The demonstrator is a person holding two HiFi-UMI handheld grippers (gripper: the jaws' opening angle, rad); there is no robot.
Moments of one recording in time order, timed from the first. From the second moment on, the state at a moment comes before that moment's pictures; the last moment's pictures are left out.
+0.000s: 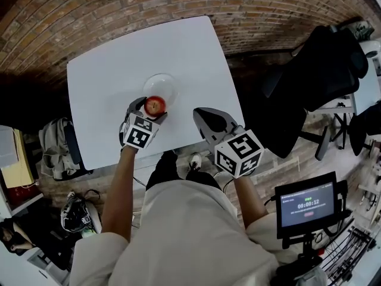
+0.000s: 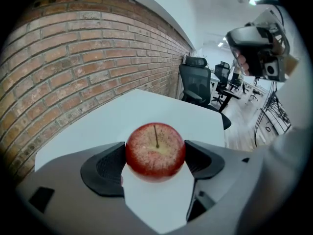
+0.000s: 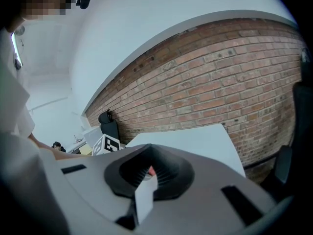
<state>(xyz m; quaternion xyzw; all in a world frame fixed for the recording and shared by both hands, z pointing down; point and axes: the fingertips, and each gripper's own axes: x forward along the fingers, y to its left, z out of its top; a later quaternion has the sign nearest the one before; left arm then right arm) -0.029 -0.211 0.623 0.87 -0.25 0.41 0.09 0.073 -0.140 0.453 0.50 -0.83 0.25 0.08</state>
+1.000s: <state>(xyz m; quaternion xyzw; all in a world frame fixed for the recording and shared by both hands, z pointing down) -0.058 -0.201 0.529 0.90 -0.32 0.29 0.06 0.050 -0.149 0.404 0.48 -0.86 0.18 0.08</state>
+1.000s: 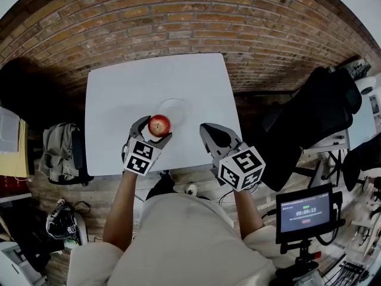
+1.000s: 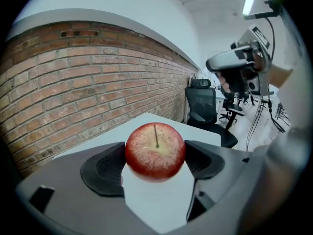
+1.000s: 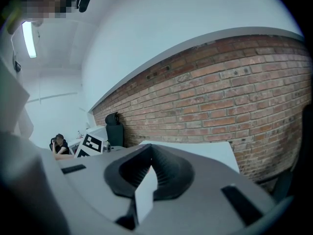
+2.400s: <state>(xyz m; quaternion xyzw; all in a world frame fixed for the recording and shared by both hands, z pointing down) -0.068 -0.181 0.332 0.93 -0.35 0.09 -0.04 0.012 -0.153 0.299 0.42 -0.90 0.07 0.05</state>
